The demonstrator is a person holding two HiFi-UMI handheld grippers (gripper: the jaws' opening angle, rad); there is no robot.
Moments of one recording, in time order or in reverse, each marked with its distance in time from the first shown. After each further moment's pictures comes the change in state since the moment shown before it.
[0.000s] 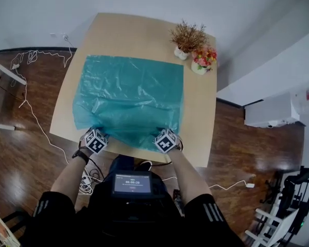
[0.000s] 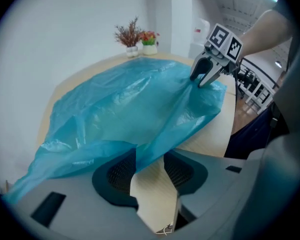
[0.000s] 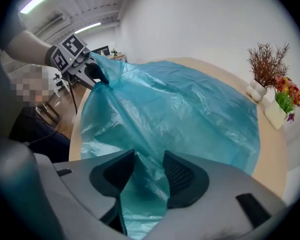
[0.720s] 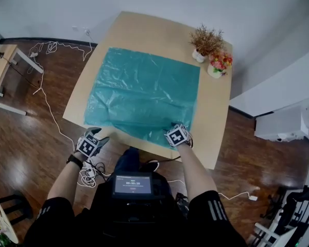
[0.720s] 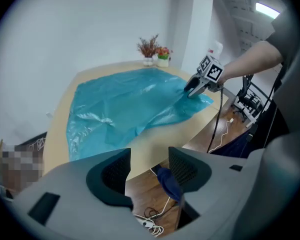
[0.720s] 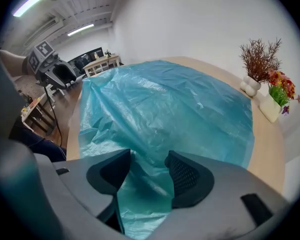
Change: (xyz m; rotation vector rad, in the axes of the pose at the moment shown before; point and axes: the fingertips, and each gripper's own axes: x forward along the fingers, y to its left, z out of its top) left arm -0.100 -0.025 -0.059 -0.217 -0.093 -0.006; right arm -0.008 -0.014 0.006 0.044 -0.015 -0.064
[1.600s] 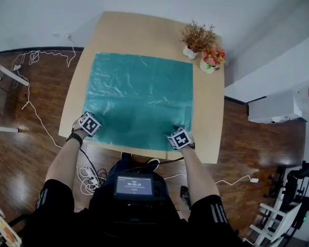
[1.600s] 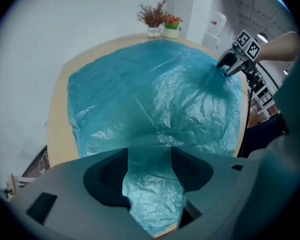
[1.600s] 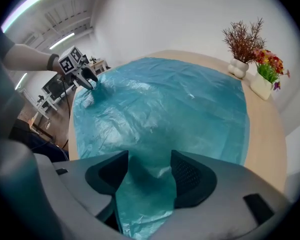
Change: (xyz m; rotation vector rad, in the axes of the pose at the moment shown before) left arm 0.093 0.151 0.025 0.151 0.276 -0.001; right arm -0.003 -0.008 -0.014 0.194 0.051 -0.005
